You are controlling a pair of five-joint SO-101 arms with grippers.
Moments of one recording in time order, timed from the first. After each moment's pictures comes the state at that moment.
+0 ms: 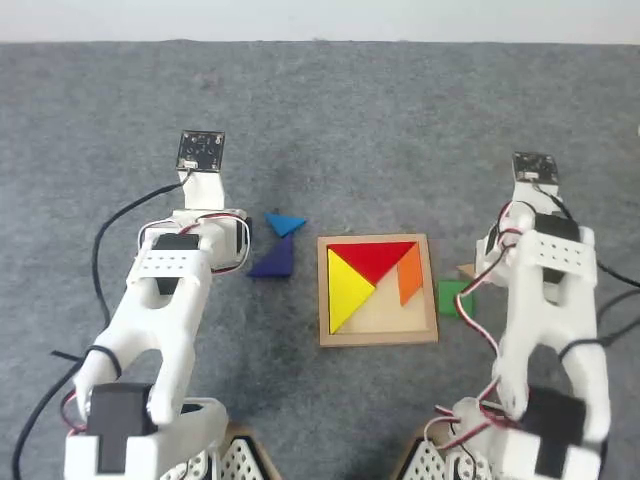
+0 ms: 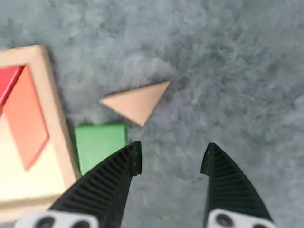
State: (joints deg) left arm -5.5 -11.5 52.0 30.7 2.9; right arm 10.5 -11.3 36.7 62.2 4.9
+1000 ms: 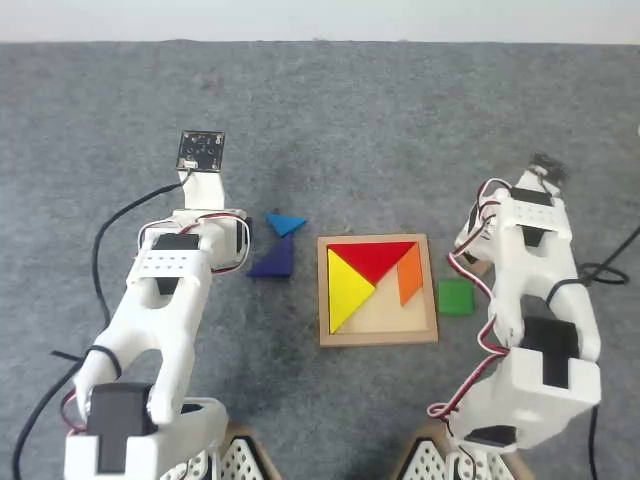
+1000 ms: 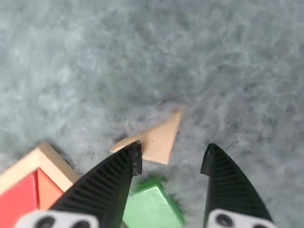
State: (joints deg) left arm -5.5 -11.5 52.0 30.7 2.9; right arm 6.5 8.4 24.0 58.7 -27.2
